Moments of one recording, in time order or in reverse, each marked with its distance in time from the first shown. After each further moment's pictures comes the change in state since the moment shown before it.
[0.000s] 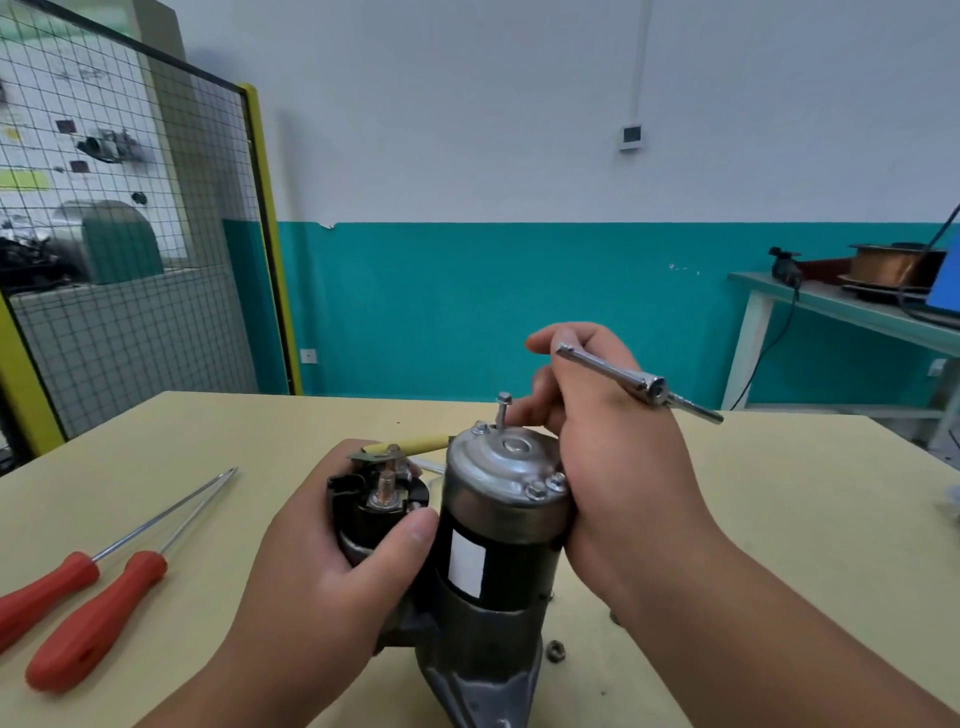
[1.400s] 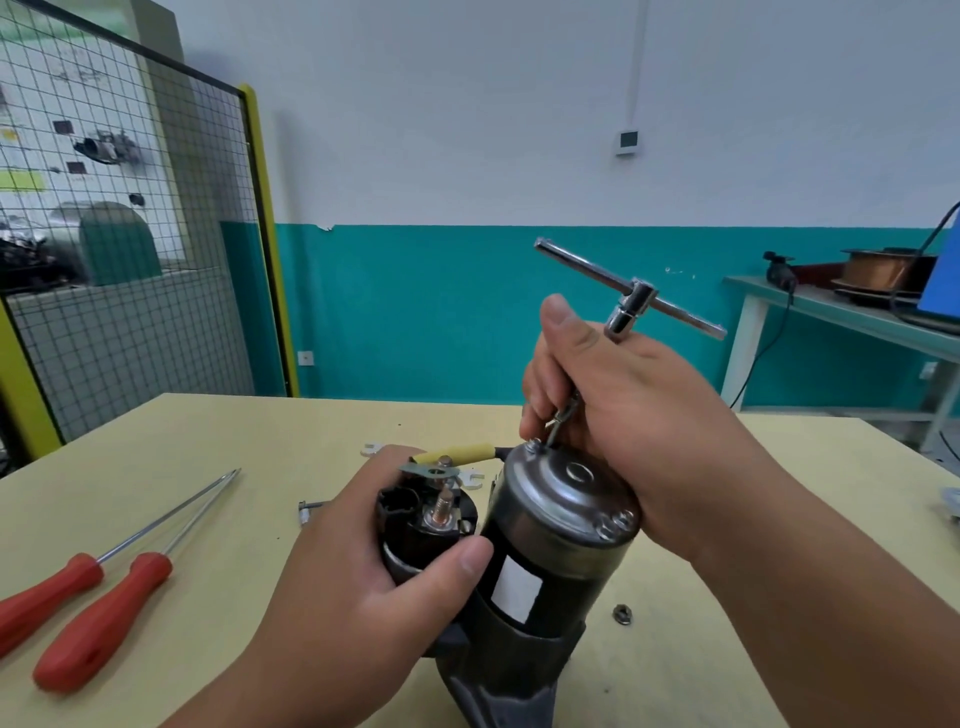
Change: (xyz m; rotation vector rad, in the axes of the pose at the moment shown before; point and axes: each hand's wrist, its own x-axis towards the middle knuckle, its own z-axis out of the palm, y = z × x) left_hand -0.005 0.021 0.003 0.122 -0.121 0.101; right_hand 0.003 -0.039 -0.009 -0.379 -0.239 0.038
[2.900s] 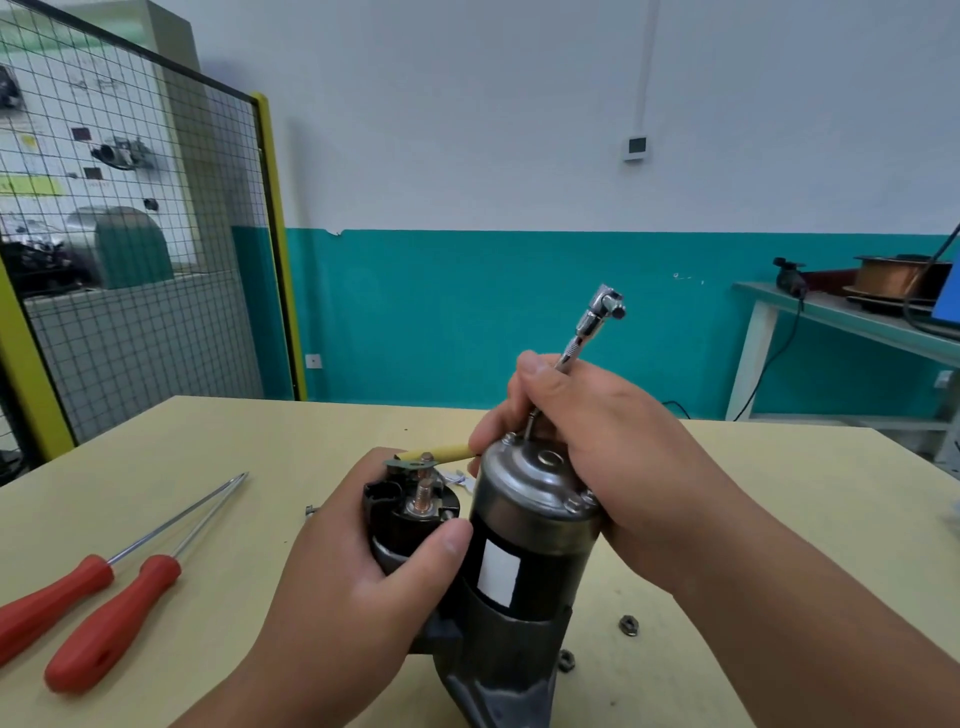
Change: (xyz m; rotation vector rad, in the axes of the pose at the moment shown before) left_hand 0.001 -0.009 0.002 -0.081 0.100 -0.121; right_hand 0.003 0.015 0.011 0.080 -0.108 0.096
